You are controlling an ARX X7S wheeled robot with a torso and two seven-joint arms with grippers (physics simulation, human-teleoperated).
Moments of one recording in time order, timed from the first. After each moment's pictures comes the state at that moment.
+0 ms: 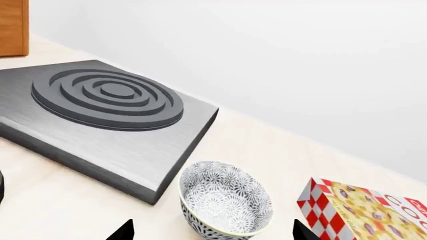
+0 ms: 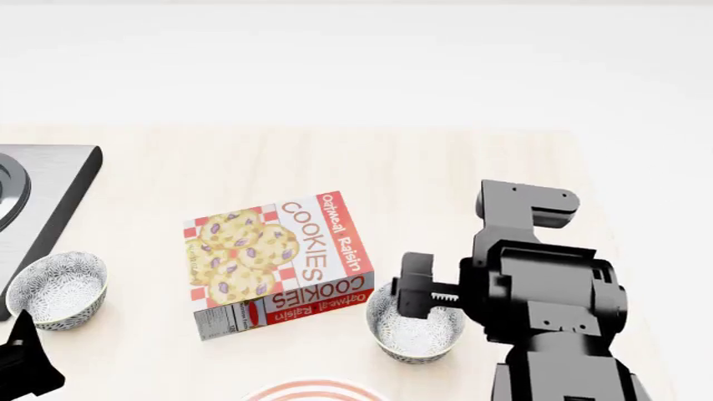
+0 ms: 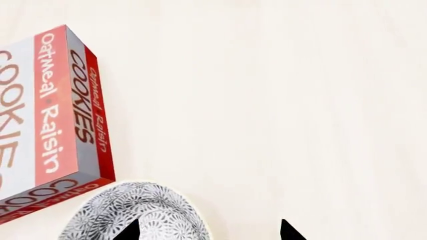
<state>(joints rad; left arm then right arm) -0.19 -0.26 -0.15 -0.07 -0.55 -0.18 -0.12 1.30 0.08 0.00 1.31 0.08 0.82 -0.11</state>
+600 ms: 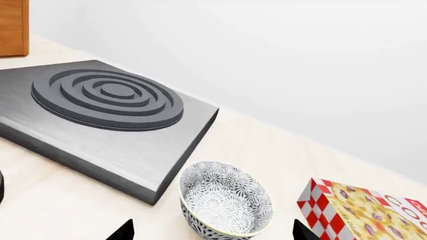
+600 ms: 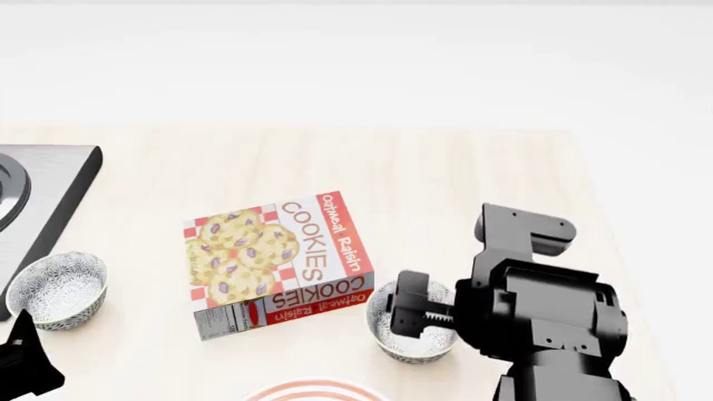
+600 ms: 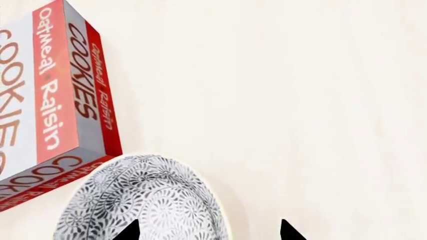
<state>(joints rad) -0.19 -0.27 -0.14 -0.08 -0.56 -0.18 -0.13 1.26 0.08 0.12 1.31 0.02 0.84 -0.15</state>
